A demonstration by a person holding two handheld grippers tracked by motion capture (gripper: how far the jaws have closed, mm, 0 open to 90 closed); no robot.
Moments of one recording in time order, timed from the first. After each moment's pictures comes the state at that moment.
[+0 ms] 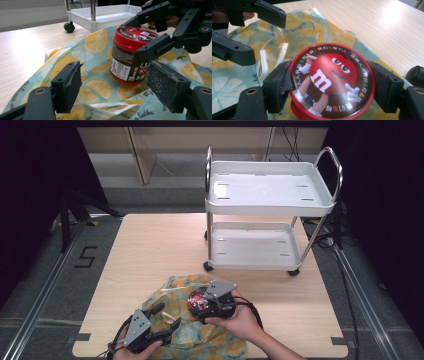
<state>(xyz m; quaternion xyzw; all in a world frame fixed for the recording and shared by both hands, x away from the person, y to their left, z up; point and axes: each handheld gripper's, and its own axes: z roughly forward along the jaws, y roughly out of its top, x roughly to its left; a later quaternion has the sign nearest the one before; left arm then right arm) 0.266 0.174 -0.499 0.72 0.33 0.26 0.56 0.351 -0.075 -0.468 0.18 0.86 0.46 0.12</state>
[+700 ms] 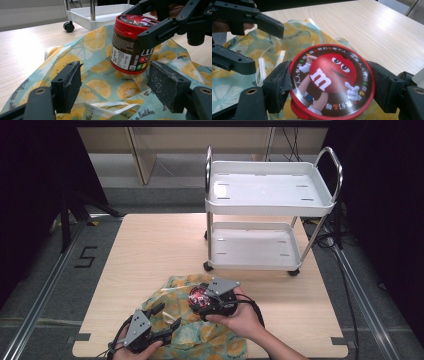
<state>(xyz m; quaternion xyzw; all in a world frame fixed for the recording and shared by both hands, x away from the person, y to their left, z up) 0.267 0.173 -0.500 0.71 0.33 0.25 0.56 0.352 -0.078 -0.455 0.18 0.86 0.47 0.13</state>
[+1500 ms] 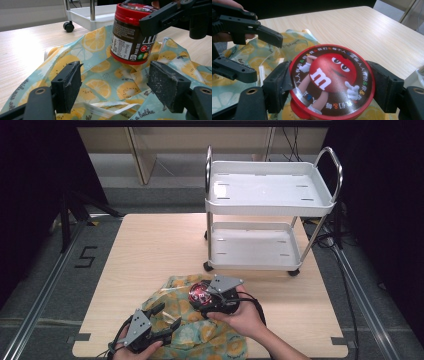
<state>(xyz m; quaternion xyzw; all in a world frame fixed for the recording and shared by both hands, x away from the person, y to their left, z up) 0.268 0.173 -0.500 0.71 0.33 0.25 0.56 0.352 -0.082 -0.443 0.18 0.85 0.48 0.14</state>
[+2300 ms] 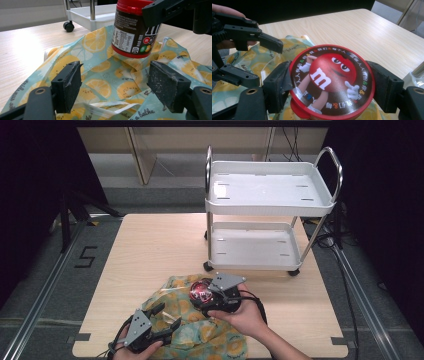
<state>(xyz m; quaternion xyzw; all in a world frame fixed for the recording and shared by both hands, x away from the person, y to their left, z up) 0.266 0.173 -0.500 0.72 0.33 0.25 0.56 0.351 -0.085 -0.434 0.19 0.84 0.49 0.14</state>
